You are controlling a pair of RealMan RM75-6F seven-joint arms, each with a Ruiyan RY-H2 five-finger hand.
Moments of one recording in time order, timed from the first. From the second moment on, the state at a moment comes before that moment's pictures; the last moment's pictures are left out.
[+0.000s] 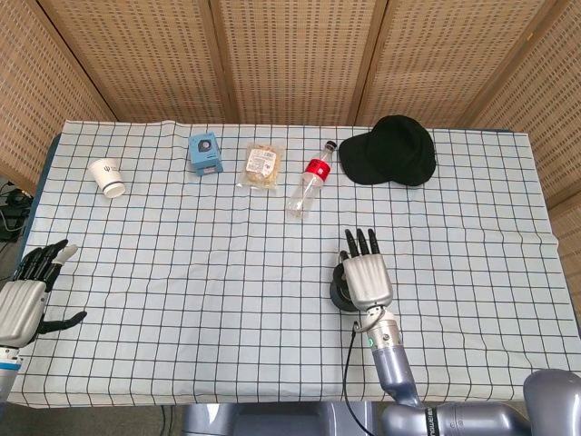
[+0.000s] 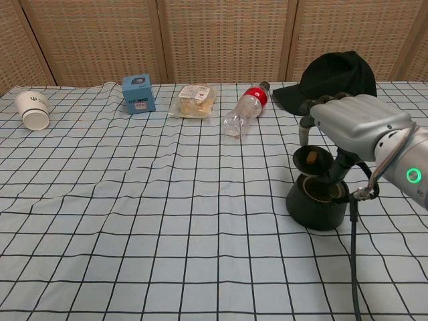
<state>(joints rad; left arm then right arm) -0.16 -1.07 -0.02 -1.69 1.50 1.40 -0.07 0.67 -1.71 0.17 -1.76 -0.87 1.42 -1.04</state>
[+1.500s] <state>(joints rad) -0.16 -1.07 -0.01 -1.71 1.52 1.39 -0.07 0.61 -1.68 0.13 -1.82 -0.86 1.45 -1.05</state>
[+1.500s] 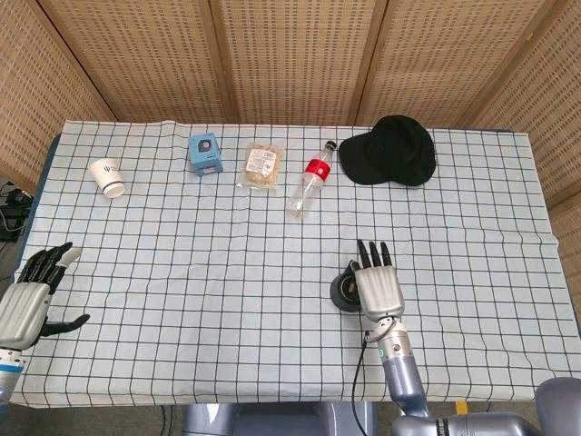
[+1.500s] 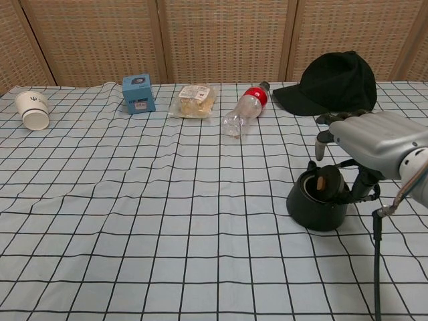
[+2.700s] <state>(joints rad) -0.16 -1.05 -0.01 -1.71 1.53 1.39 -0.08 0.57 -1.69 0.05 -1.92 -0.89 1.56 -1.18</state>
